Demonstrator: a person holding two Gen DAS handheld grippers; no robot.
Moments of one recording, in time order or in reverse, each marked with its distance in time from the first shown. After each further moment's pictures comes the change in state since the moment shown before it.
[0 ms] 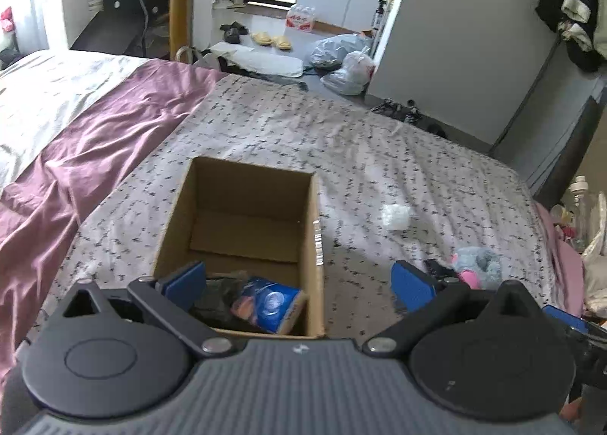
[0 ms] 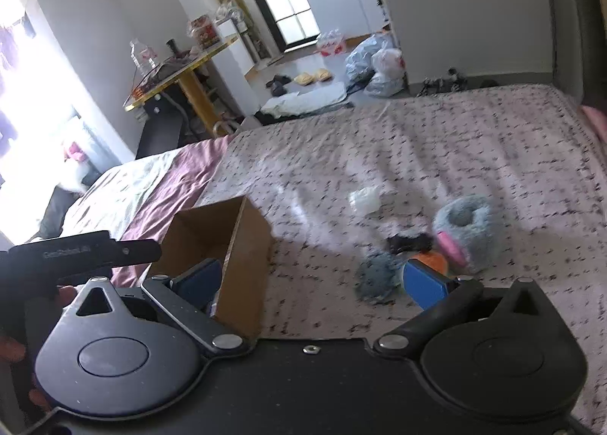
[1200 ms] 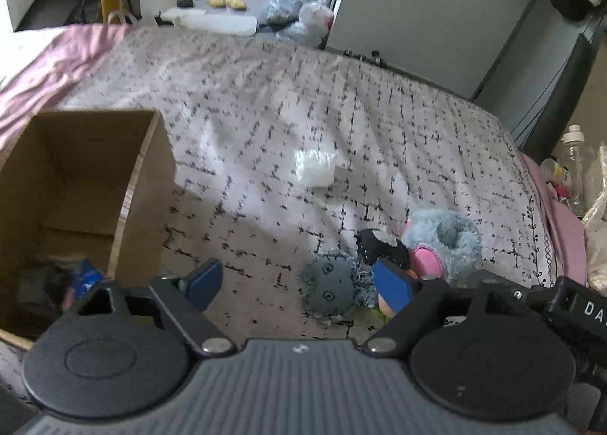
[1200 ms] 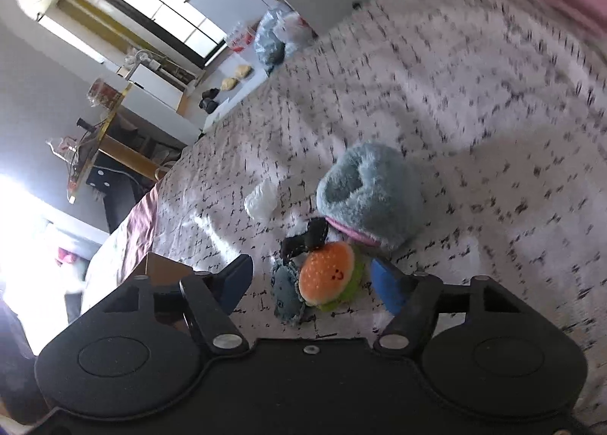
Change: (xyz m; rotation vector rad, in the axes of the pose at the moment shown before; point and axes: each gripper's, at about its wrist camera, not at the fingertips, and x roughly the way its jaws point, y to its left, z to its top) left arm 0.130 -0.112 -0.028 0.051 0.133 -0.062; right arm 0.073 -0.144 -0.014 0.479 0.086 0.024
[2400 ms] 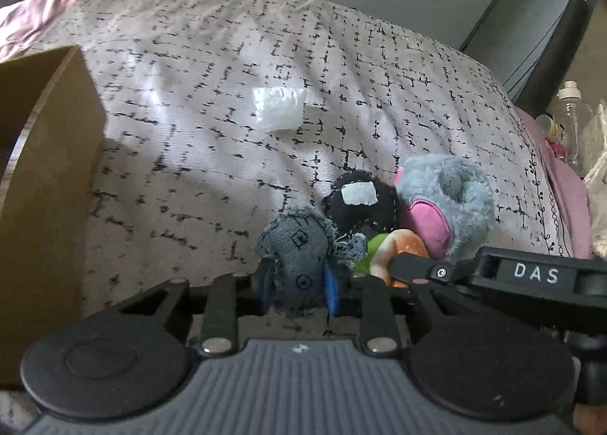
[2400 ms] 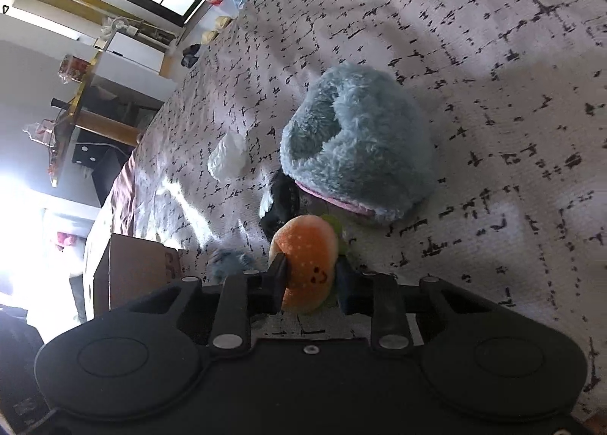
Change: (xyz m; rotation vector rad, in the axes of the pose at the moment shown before) left arm 0.048 -0.015 -0.020 0.044 0.106 -0.057; right arm 0.058 -0.018 -0.002 0.061 0.166 -0.017
